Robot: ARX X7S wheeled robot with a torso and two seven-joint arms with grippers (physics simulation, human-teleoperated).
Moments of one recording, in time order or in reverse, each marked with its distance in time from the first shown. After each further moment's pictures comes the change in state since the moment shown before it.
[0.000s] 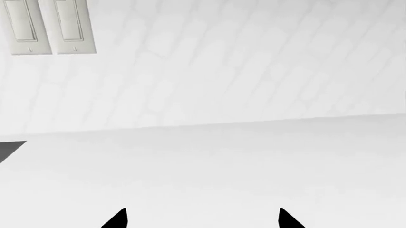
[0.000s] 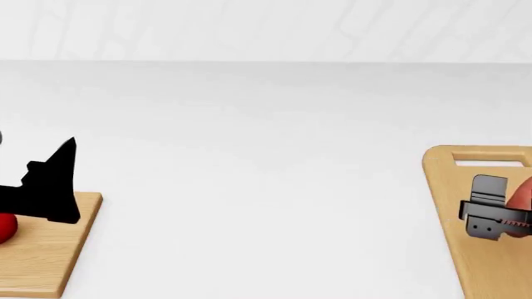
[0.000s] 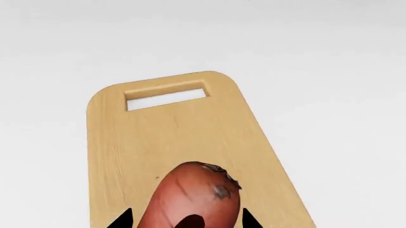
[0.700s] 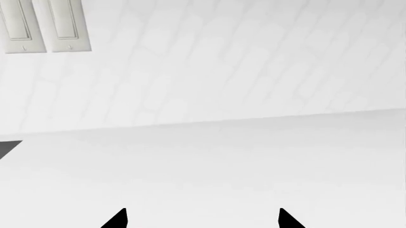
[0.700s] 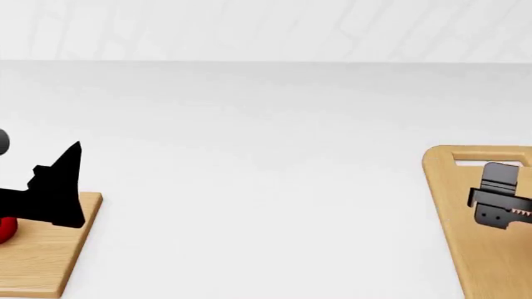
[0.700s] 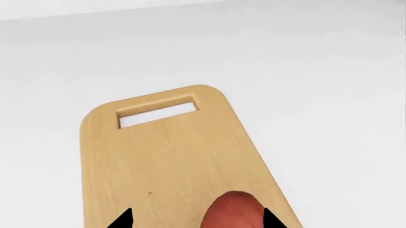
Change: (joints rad) left arm 0.001 -0.002 0.020 0.003 -0.003 0.004 -0.006; right arm -0.004 0.016 0.035 -0.001 -0.003 -0.025 0.029
